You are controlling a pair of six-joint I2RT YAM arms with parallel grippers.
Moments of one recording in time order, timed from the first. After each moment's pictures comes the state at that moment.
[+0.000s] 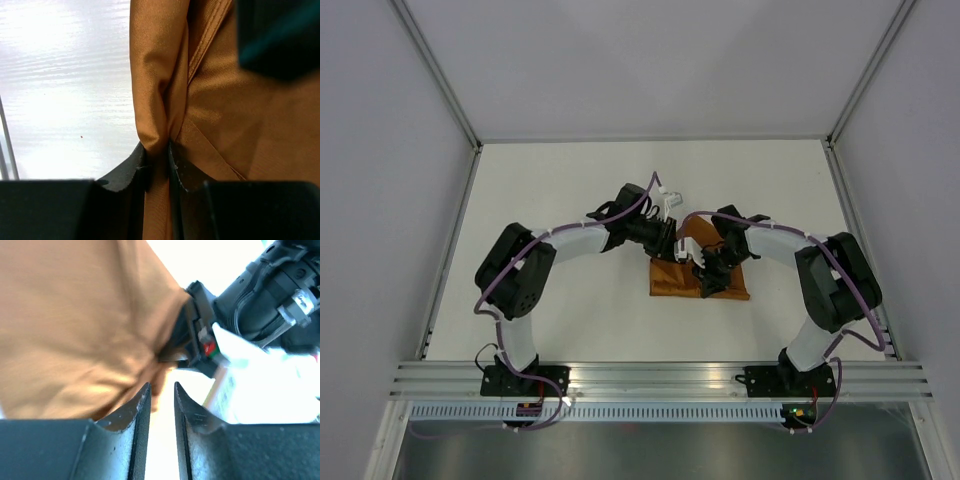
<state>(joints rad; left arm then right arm) -0.65 1.91 1.20 -0.03 0.81 -0.29 0.40 1.69 0.93 -0.69 -0.65 -1.00</state>
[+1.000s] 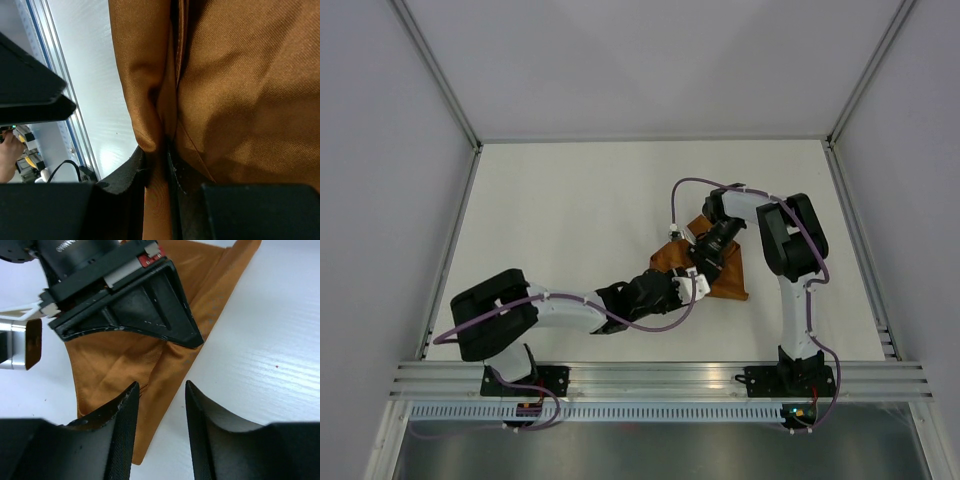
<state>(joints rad) -1.14 1.59 0.69 0.47 -0.15 0.31 0.34 2.18 1.44 -1.25 -0.76 -0.96</state>
